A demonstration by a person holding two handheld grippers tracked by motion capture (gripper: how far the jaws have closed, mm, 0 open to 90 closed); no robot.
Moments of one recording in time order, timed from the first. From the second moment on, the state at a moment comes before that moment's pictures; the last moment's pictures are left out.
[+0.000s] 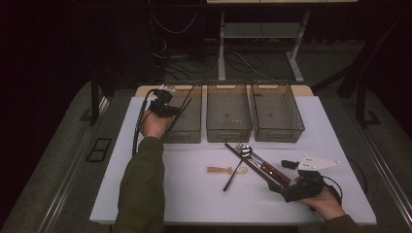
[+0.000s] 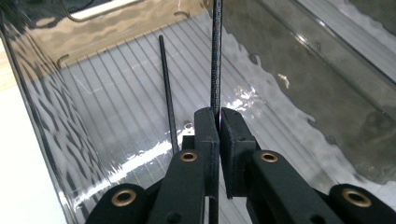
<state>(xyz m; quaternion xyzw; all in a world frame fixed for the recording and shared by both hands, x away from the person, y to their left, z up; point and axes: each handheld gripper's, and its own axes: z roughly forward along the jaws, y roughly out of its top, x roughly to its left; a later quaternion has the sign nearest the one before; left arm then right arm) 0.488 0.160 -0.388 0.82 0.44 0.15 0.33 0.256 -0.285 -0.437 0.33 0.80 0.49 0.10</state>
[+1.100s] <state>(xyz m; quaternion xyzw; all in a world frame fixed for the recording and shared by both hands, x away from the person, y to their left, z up) 0.458 0.157 -0.352 0.82 0.38 0.15 0.41 0.256 -0.284 -0.437 0.34 0.80 0.49 0.10</state>
